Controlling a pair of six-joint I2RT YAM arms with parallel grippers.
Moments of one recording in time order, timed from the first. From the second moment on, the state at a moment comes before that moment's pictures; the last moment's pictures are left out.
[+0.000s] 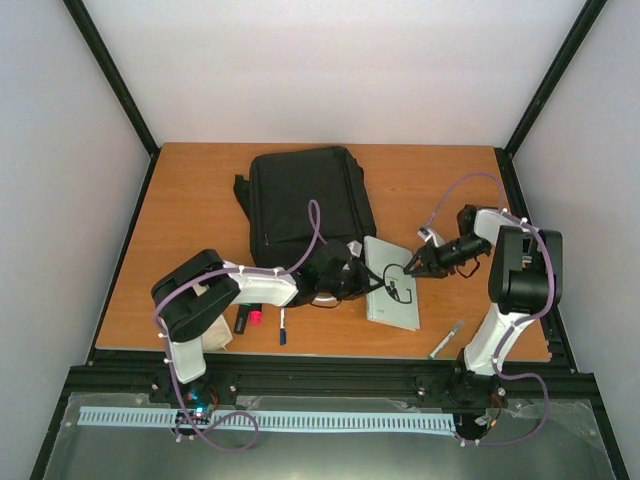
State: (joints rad) left arm -0.96 1.84 0.92 0.36 0.32 -1.22; right arm -0.11 1.87 1.09 -1.05 -0.82 -0.44
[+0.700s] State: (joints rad) left arm -0.79 1.39 1.13 -0.24 0.34 -0.83; right arm -0.25 1.20 1.12 -0.97 -0.90 -0.41
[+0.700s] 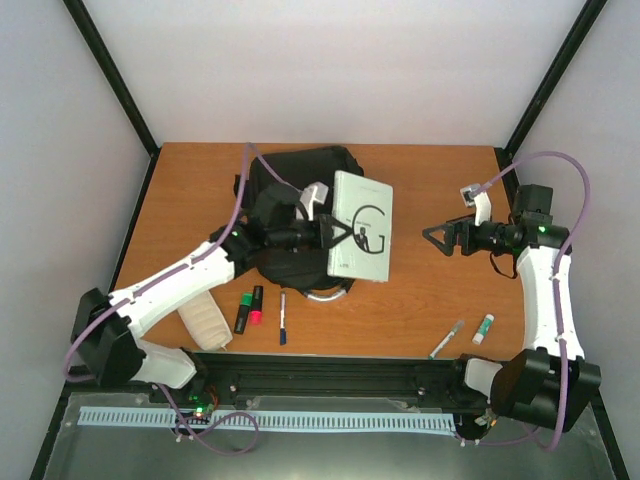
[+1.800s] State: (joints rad) left arm -0.65 1.39 1.17 0.12 0.65 -0.83; right arm -0.04 1.48 1.28 -1.13 -1.52 -0.58
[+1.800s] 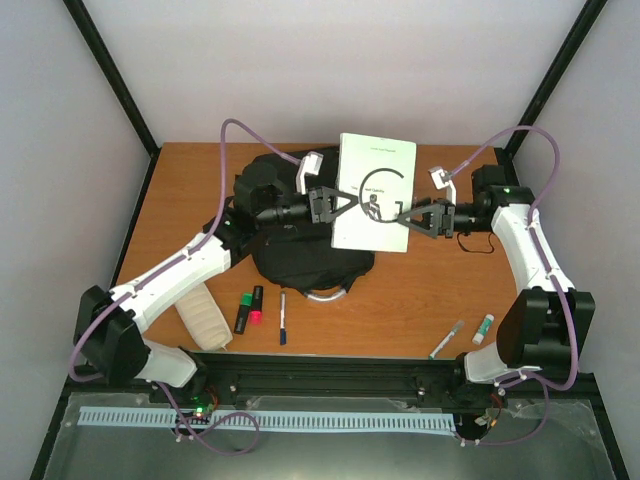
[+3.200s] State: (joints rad) left arm -0.63 1.53 1.07 0.47 0.77 -0.94; right arm -0.05 1.40 1.19 -0.91 -1.50 -0.31
